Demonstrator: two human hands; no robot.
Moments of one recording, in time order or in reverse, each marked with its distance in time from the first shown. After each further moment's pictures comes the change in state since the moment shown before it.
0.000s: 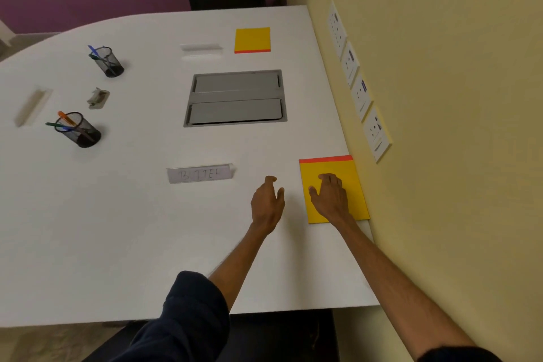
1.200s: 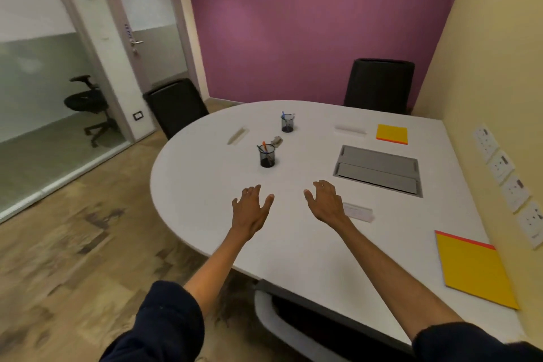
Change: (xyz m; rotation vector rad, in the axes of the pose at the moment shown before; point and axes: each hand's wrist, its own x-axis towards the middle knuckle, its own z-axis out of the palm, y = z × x) left_hand -0.212 -0.204 -0.395 0.195 0.411 -0.147; right_hand -0.223 -0.390 0.034 0.018 -0.091 -0.566
